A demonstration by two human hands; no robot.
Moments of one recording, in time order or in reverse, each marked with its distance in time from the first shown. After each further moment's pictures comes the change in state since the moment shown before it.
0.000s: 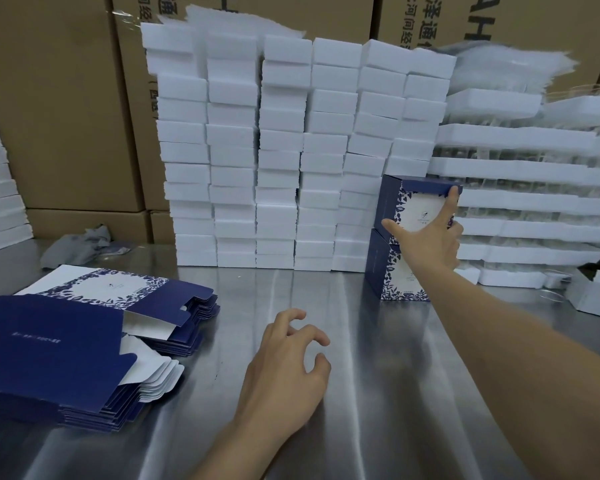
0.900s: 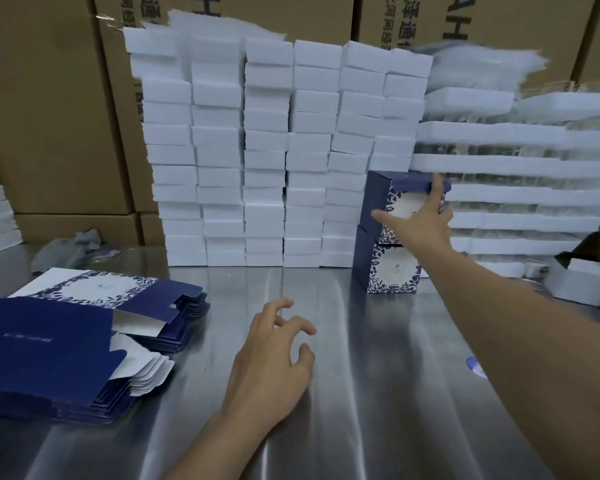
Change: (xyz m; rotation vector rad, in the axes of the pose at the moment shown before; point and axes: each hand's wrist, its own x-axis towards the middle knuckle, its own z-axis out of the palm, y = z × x) left_hand -0.004 0.001 0.001 0.037 0.054 0.093; right_hand 0.006 -0.004 -0.041 0.052 -0.177 -0.086
